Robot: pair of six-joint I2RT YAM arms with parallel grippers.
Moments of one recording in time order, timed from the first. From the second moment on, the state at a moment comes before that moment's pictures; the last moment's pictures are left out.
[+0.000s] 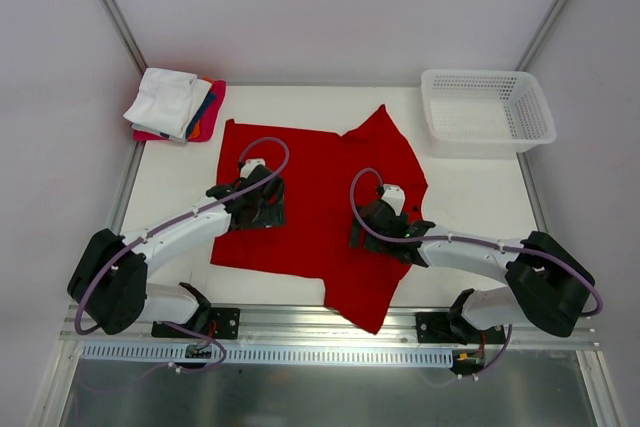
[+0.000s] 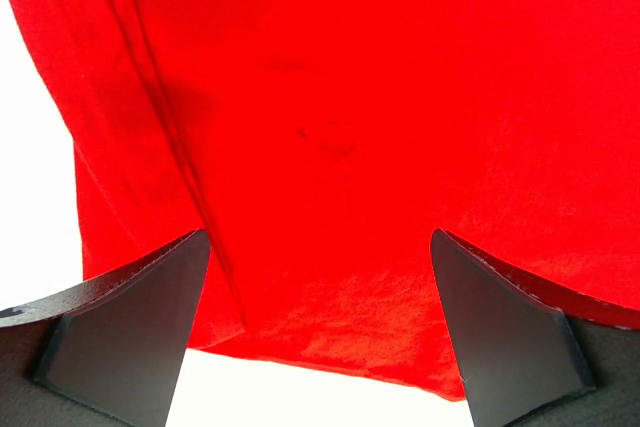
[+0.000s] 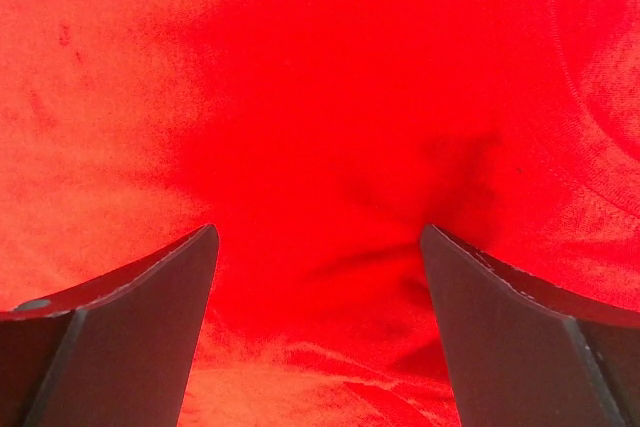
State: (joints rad) left arm -0.64 1.31 0.80 -0.63 -0.36 -0.66; right arm 0.91 1.35 0.59 -0.24 0.37 0.87
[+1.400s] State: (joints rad) left arm -0.56 1.28 0.65 -0.80 -0.47 -0.90; right arm 0.92 1.42 0.64 -0.28 0.40 0.81
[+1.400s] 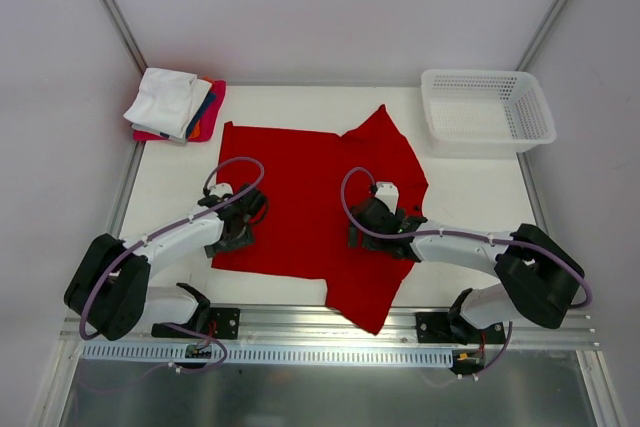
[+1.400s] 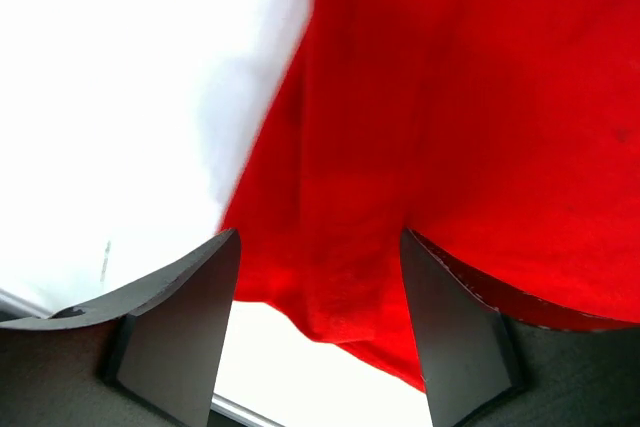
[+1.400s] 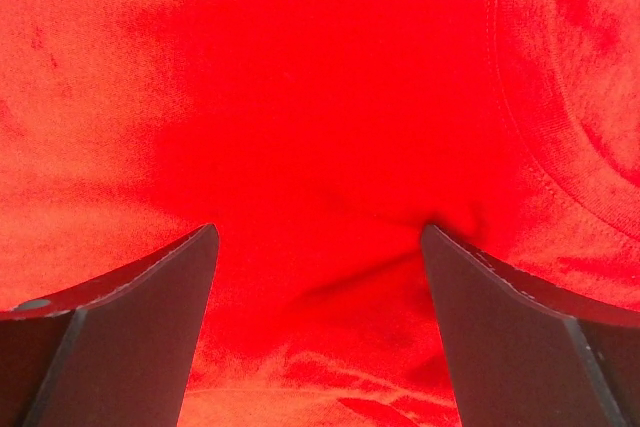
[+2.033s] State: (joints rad) left arm -0.50 1.33 0.69 -0.86 -0.52 -0.93; right arm 0.91 1.40 0.62 -0.25 0.39 0.76
